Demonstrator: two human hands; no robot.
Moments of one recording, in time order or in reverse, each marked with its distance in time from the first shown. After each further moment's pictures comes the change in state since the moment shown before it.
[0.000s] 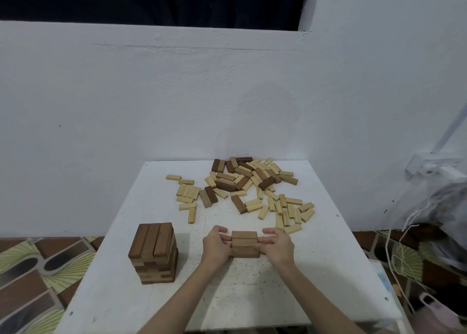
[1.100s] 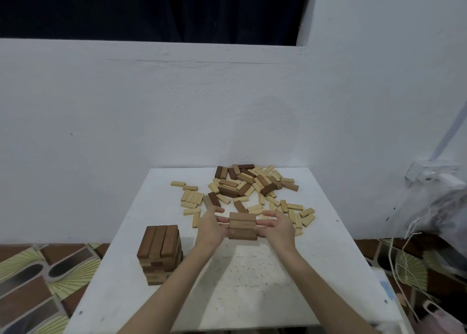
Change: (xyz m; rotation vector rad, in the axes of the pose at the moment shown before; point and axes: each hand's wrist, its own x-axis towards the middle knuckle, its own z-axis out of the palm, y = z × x) left_hand -0.019 0.053 -0.041 -0.011 0.070 0.132; right_hand -0.021 -0.063 -0.017 0.214 -0.022 -0.106
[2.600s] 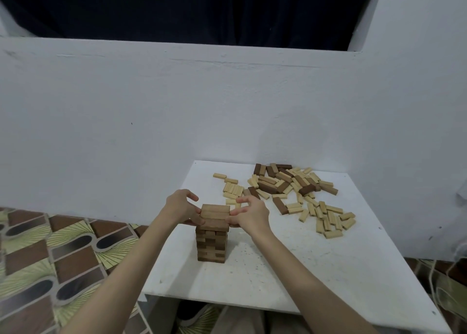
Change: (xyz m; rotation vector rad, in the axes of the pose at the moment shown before) left_hand -0.054 -0.005 -0.173 0.032 0.054 -0.226; right_hand -0.082 -0.069 0.127 -0.150 -0.291 -0.028
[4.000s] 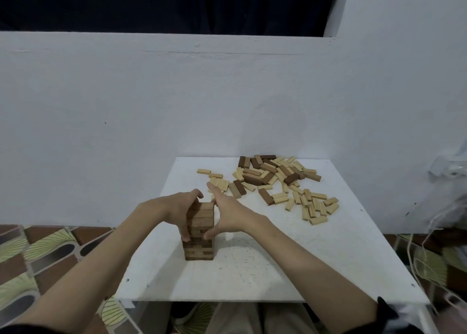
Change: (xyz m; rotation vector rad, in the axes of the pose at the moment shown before) left_hand 0.050 0.002 0.008 0.998 -0.428 0.359; right_hand 0.006 -0.009 -0.010 -0.636 -0.459 -0.293
